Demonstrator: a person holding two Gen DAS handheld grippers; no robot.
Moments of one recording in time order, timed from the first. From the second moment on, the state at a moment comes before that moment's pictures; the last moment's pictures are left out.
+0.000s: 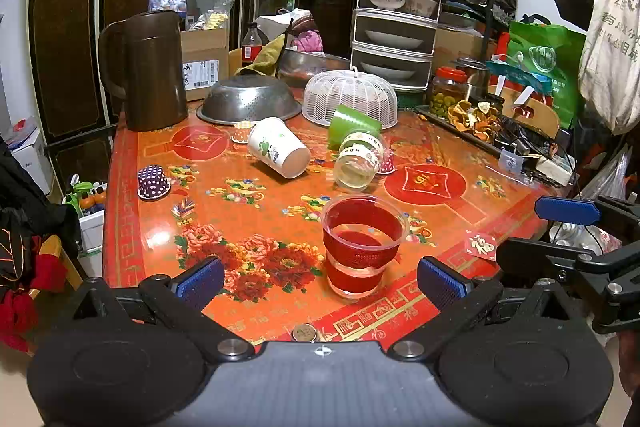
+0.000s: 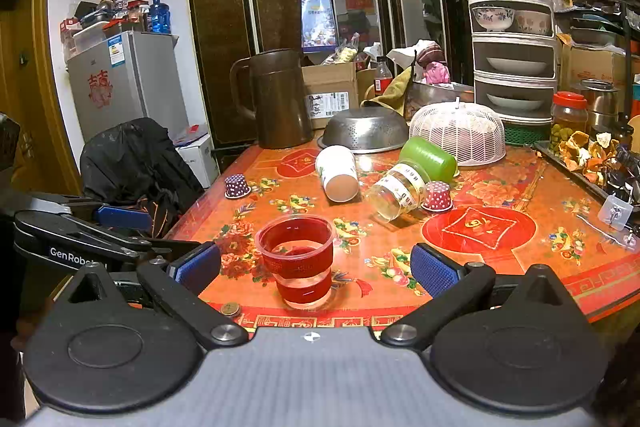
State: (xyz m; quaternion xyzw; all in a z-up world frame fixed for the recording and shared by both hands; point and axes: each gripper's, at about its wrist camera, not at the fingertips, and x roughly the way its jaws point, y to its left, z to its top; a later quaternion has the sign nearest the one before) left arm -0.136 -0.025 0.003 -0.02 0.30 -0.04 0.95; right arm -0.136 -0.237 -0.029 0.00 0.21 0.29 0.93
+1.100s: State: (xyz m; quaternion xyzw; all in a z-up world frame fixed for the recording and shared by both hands) left arm -0.136 -0.028 0.001 -0.02 0.29 -0.04 0.95; right arm -0.134 -0.238 -0.030 0.01 0.21 0.29 0.93
